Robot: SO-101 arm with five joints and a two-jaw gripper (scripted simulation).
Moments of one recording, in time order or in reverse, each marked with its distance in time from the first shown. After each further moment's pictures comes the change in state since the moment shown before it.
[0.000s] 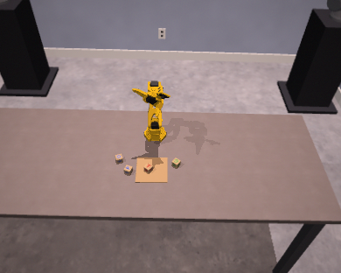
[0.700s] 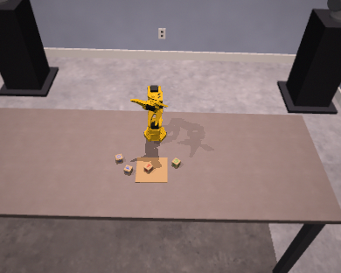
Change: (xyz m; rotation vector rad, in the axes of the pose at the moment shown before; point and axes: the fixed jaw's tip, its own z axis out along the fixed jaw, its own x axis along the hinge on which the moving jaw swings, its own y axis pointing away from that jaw) arm 0.034 0.020 0.014 -0.095 0.194 0.116
